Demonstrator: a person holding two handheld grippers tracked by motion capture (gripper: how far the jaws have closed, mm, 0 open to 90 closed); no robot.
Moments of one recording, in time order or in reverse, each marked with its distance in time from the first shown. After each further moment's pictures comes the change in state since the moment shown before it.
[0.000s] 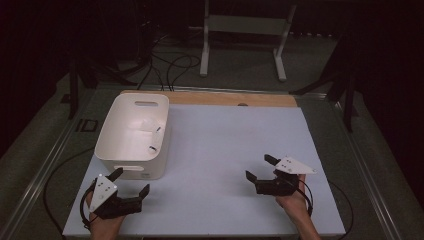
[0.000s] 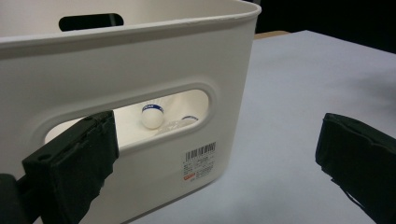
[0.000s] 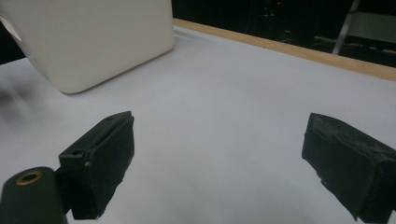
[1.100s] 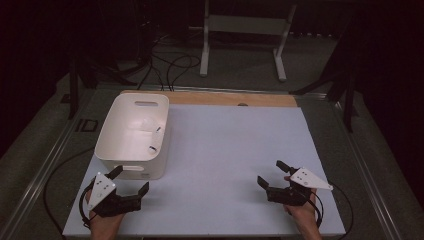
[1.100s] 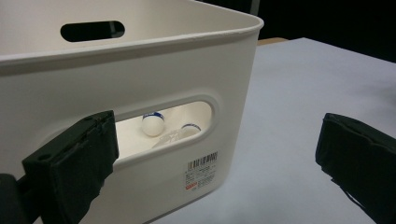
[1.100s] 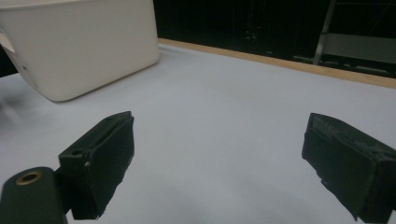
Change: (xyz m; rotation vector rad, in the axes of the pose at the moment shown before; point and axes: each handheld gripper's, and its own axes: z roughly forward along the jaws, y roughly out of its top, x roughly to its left) left arm 0.003 0.003 0.000 -0.013 -0.001 0.005; right arm -0.010 -0.027 -0.026 -0.105 -0.052 0.027
